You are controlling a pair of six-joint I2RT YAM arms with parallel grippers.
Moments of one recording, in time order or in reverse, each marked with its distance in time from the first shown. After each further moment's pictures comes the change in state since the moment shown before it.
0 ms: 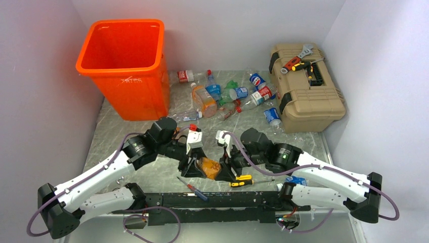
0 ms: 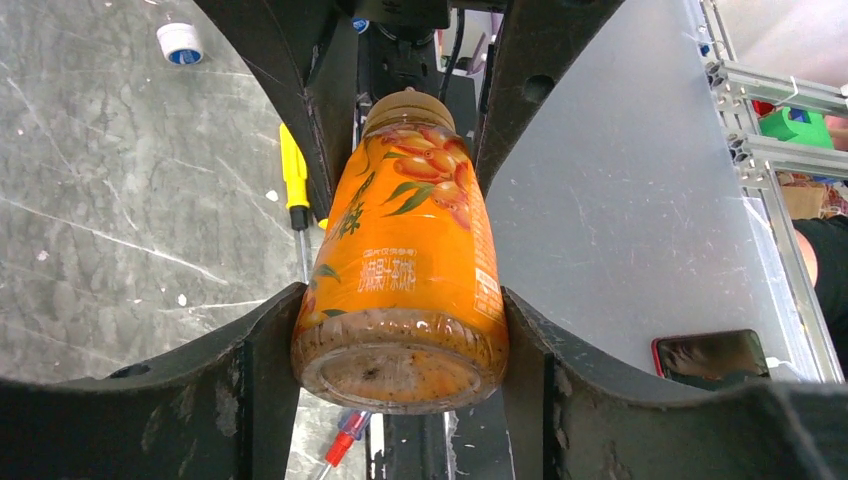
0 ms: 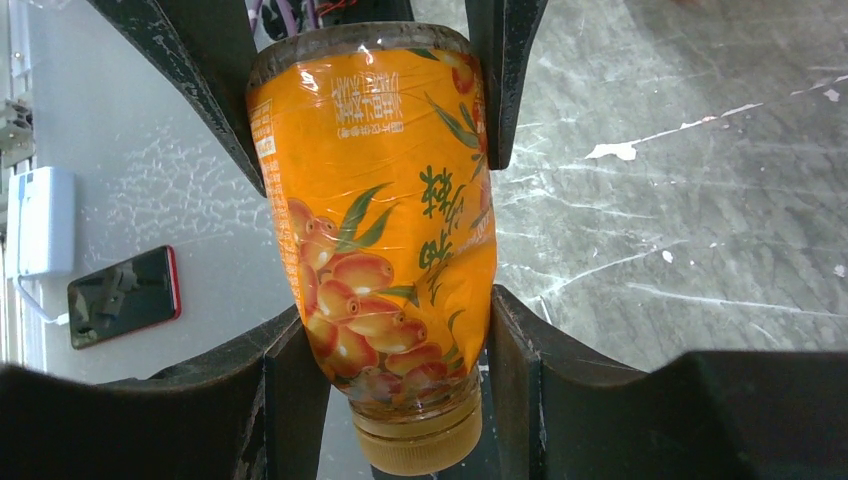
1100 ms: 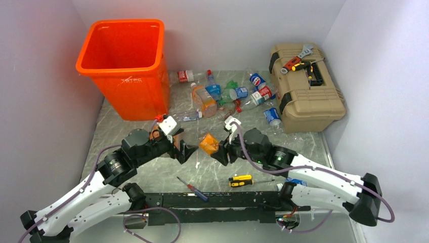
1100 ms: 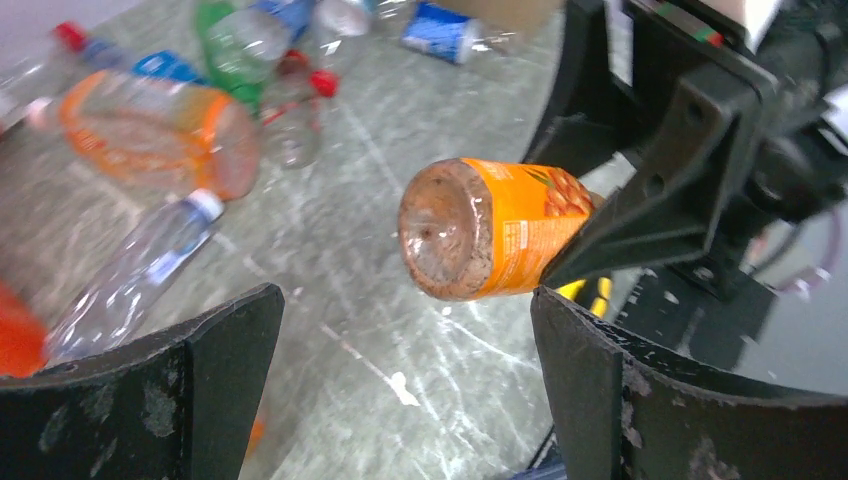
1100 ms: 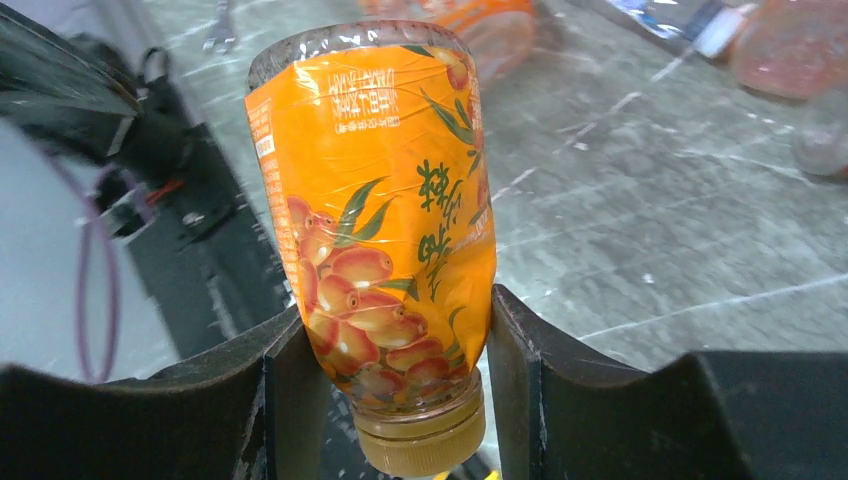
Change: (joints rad) left arm 0.001 -0.304 -0.091 0.106 -0.835 -0.195; right arm -0.055 0.047 -0.149 0.356 0.391 0.107
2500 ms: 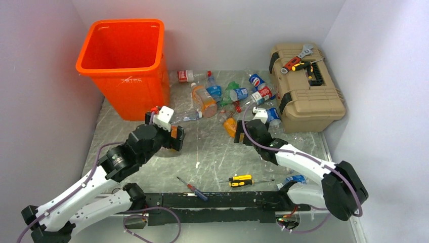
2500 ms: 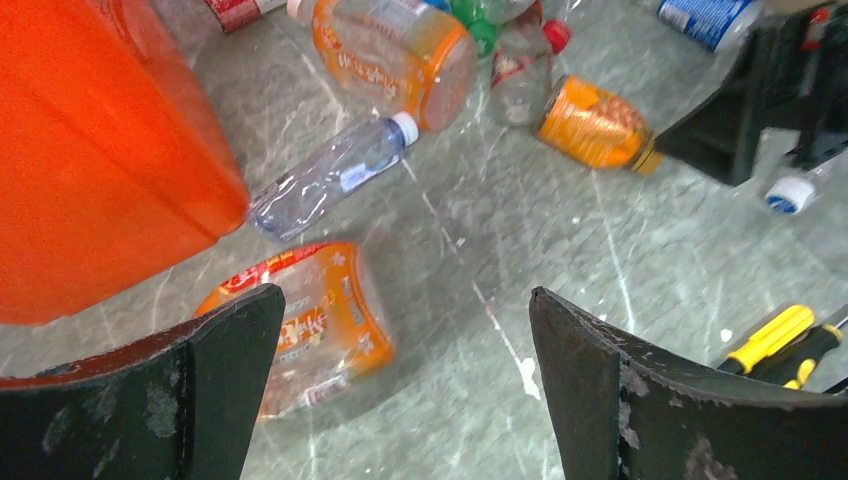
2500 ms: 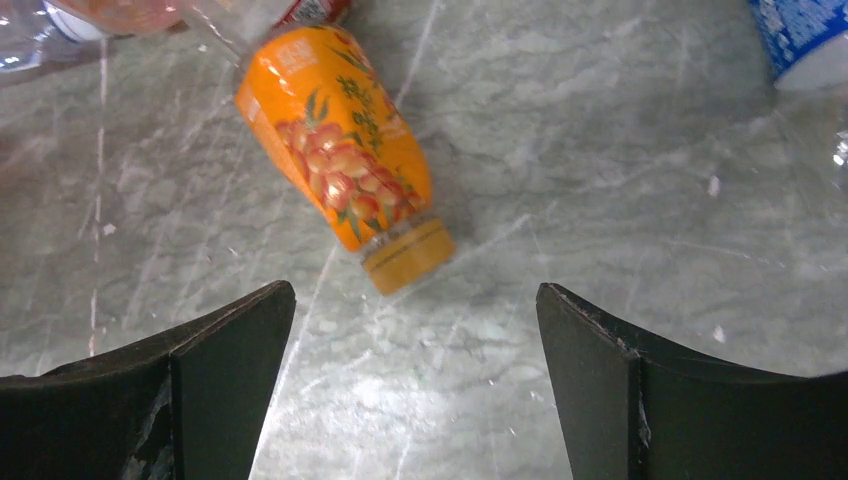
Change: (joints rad) left arm 0.003 0.090 0.064 -0.167 -0.377 -0.011; right arm -0.373 0.170 -0.141 0.027 0.376 0.306
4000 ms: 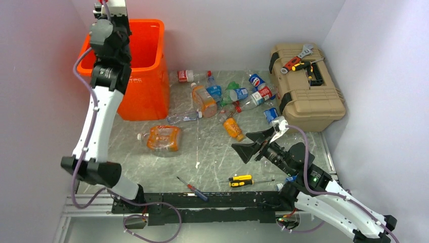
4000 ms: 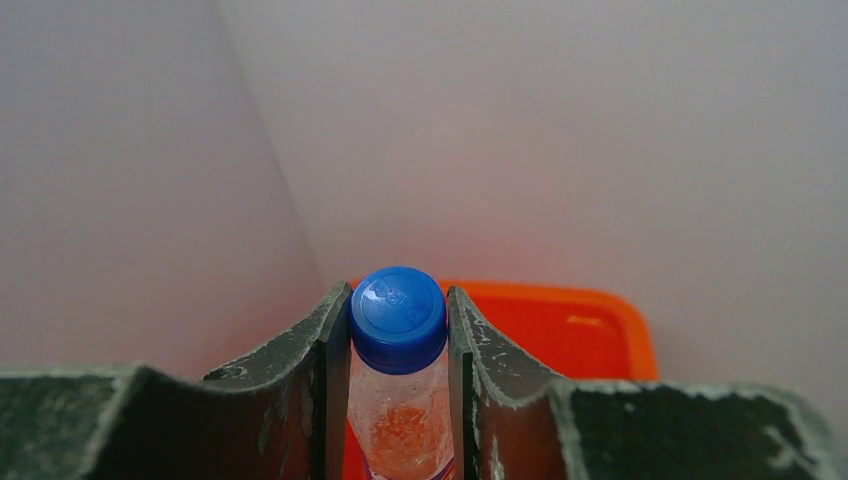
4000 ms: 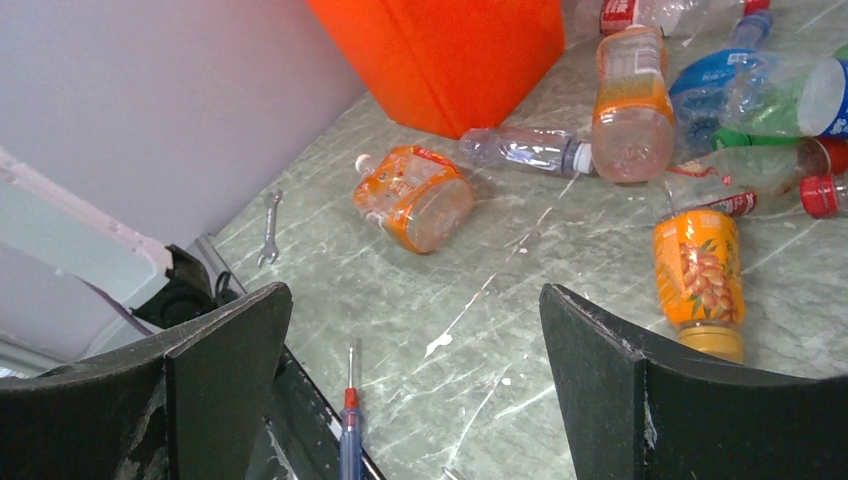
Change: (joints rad) left arm 0.604 0.732 1.115 0.447 -0.071 0.458; right arm 0.244 -0.731 -0.019 -0.032 -0.288 -0.114
